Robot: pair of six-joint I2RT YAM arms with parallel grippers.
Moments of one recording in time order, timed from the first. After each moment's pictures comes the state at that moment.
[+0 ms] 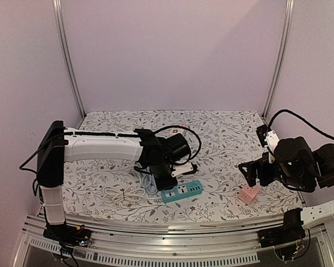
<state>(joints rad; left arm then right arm) -1.09 1.99 1.56 -0.88 -0.08 0.21 1.29 0.82 0.97 -0.96 0.71 0.62</state>
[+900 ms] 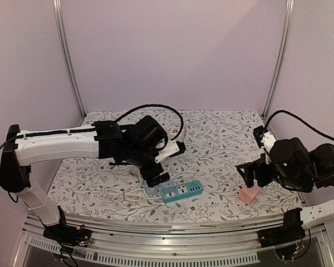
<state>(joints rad) -1.09 1.64 1.36 -0.72 -0.17 0.20 1.29 0.84 0.97 -0.96 0.71 0.62</state>
